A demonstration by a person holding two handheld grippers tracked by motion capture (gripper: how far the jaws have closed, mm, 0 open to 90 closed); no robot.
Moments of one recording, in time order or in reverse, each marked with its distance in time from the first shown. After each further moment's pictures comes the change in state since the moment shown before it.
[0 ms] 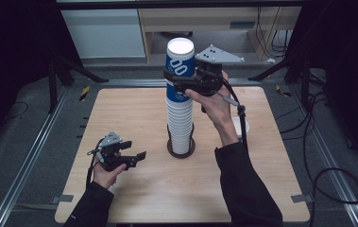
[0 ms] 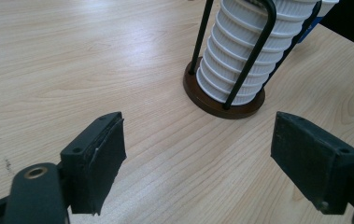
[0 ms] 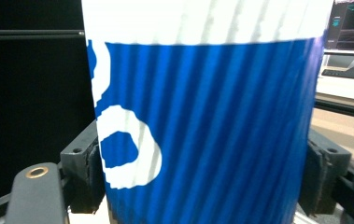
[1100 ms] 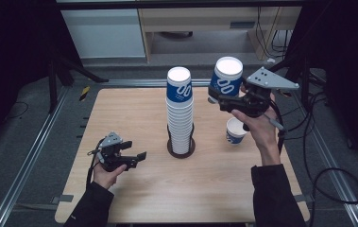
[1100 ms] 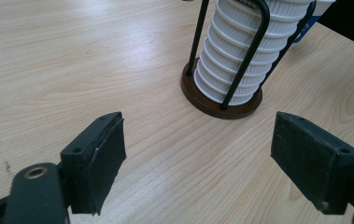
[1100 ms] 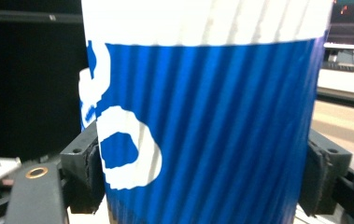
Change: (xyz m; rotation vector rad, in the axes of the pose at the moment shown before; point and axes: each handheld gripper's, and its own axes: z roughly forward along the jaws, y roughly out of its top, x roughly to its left) left arm -0.004 0.002 -0.002 0.001 0.002 0.015; right arm -0.040 -0.035 -0.099 0.028 -0.100 -0.022
